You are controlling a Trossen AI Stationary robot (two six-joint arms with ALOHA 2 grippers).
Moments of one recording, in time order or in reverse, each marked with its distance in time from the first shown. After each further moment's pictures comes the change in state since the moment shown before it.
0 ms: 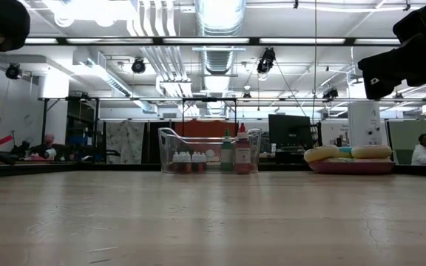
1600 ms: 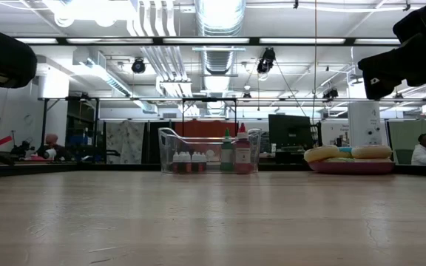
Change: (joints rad) left arm 0.036 0.053 -0.032 0.096 0.071 -0.039; right arm 0.000 0.000 0.000 0.000 0.000 0.000
